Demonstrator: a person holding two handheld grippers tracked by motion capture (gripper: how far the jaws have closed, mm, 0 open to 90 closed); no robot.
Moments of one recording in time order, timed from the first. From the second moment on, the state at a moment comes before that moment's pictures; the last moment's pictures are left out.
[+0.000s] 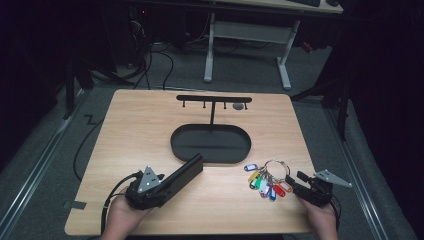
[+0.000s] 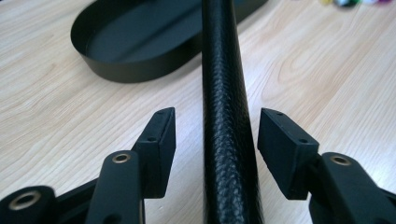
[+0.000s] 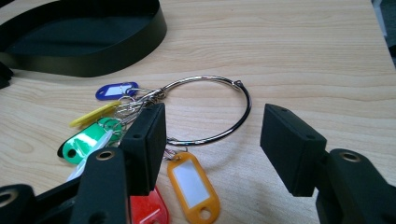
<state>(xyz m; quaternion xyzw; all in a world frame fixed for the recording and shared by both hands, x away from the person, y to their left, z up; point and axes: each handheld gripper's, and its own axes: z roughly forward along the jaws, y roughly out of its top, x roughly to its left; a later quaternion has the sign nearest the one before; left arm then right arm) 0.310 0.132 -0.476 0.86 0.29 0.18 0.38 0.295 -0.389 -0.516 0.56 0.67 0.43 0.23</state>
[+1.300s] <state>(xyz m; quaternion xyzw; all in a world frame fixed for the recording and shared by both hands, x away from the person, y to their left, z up) 0.352 0.095 -0.435 0.93 0.29 0.10 0.20 0.295 -0.378 -0.512 0.53 0.70 0.43 0.23</state>
